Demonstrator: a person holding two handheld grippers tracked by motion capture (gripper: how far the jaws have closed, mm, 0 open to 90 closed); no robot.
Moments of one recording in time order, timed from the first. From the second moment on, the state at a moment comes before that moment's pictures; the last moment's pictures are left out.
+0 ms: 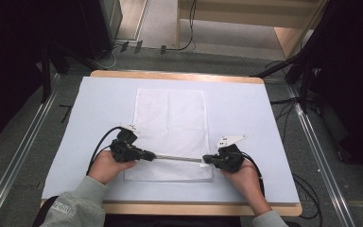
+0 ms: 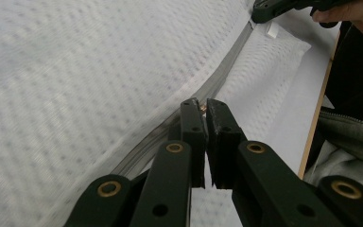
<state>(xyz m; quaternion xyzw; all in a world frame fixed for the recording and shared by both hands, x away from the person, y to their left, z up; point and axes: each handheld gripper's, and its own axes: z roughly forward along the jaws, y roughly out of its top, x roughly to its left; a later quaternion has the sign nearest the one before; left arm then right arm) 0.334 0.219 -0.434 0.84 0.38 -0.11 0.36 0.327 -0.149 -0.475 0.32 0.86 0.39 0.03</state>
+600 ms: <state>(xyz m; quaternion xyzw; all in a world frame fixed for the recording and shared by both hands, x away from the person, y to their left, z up) 0.322 0.286 -0.433 0.83 0.42 -0.09 0.36 0.328 -0.150 -0.476 0.32 0.86 0.39 0.03</state>
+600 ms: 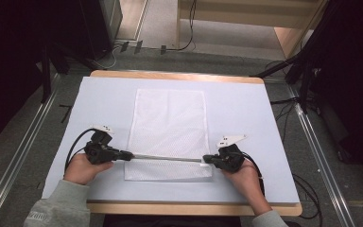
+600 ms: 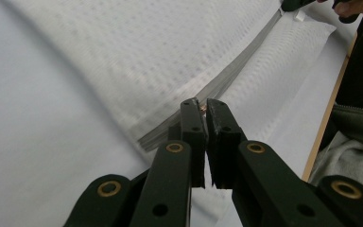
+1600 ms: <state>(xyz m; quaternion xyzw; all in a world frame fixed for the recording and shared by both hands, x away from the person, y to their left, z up) 0.316 0.297 -0.432 0.82 0.43 -0.02 0.38 0.333 -0.146 -0.458 0.32 0.86 0.39 0.02</state>
